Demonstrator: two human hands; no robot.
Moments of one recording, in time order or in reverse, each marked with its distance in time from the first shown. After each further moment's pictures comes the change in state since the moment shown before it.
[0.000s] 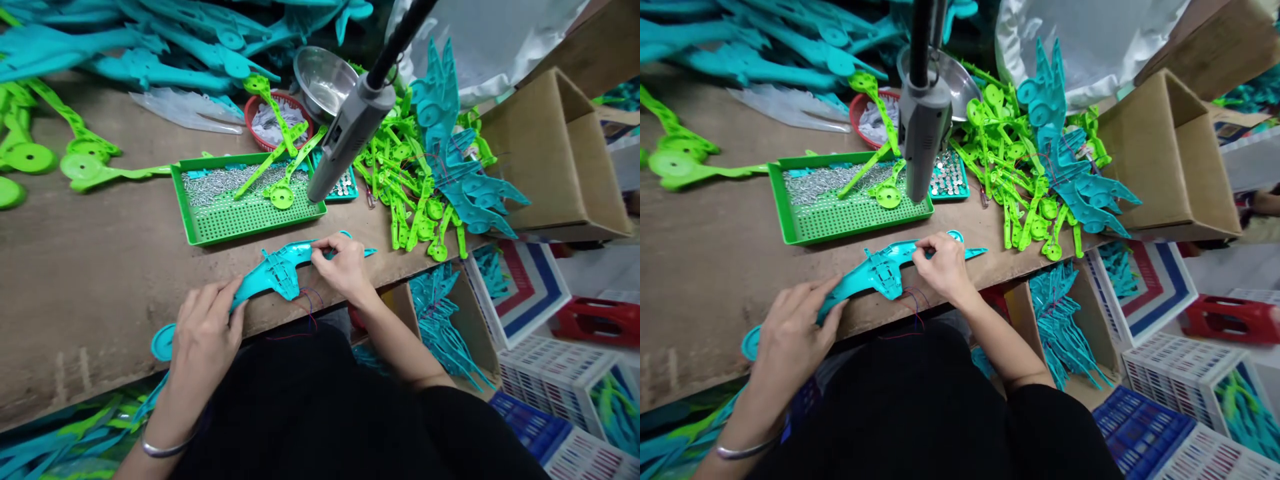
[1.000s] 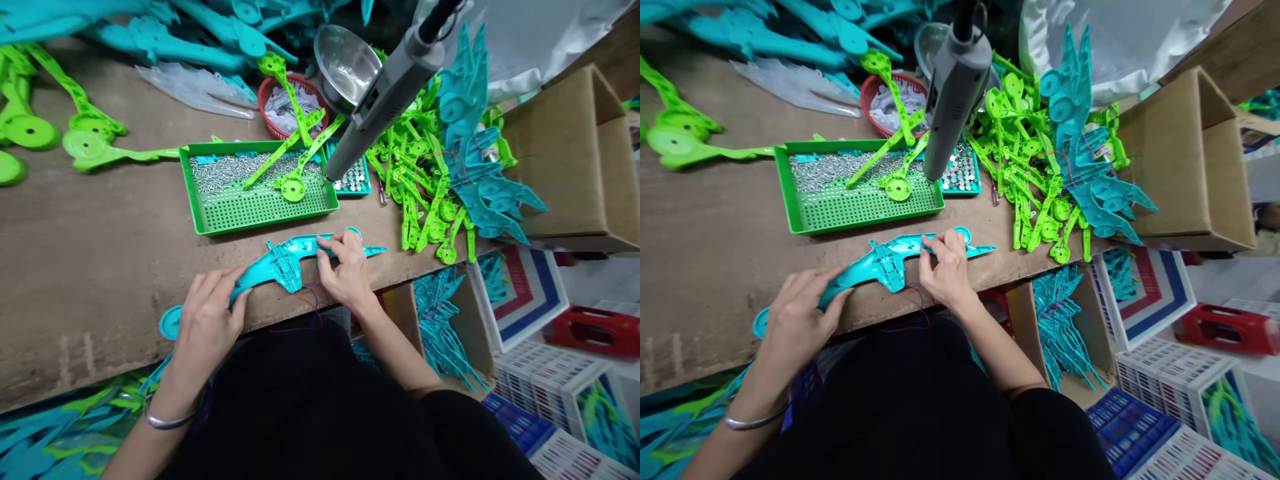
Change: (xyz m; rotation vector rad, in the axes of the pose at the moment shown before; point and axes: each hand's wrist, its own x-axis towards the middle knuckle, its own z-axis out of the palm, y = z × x) left_hand 0.005 -0.014 0.009 -0.079 0.031 0.014; right_hand -0.018 0.005 0.013 -0.253 0.040 -0.229
